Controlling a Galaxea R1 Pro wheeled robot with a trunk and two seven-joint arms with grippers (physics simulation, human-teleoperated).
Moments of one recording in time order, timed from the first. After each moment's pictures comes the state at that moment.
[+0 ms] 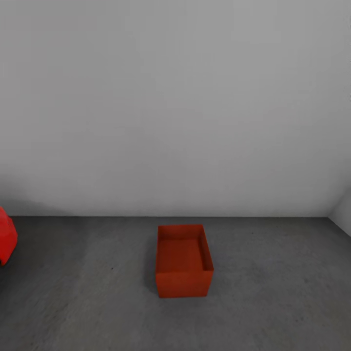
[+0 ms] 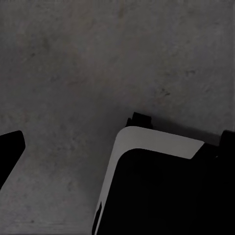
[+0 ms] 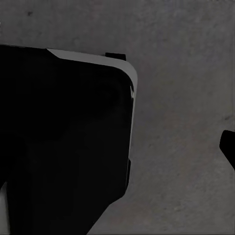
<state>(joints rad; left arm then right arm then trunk) -0.33 0.04 -0.16 0.00 0.39 -0.05 0.13 -0.11 -0.01 0.59 0.03 -0.50 -0.24 -0.04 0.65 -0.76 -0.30</state>
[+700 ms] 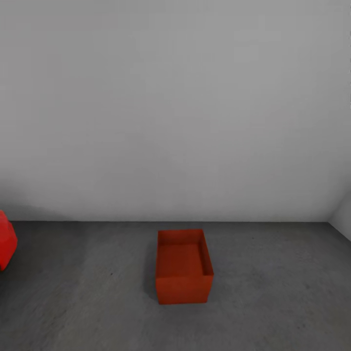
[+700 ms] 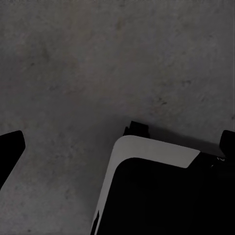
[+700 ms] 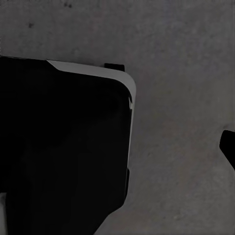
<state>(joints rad) -0.33 0.04 -0.16 0.00 0.39 -0.05 0.13 -0.11 -0.01 0.59 0.03 -0.49 -0.24 -0.04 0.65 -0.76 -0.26</state>
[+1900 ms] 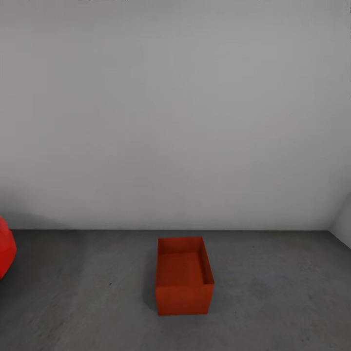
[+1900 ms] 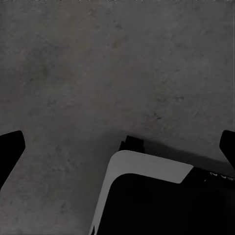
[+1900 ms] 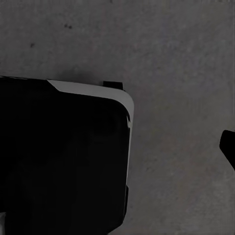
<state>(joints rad) -0.33 0.04 -0.16 0.00 0.39 -0.05 0.13 -0.11 -0.01 0.58 0.03 -0.50 -0.24 -0.04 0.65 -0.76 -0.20</state>
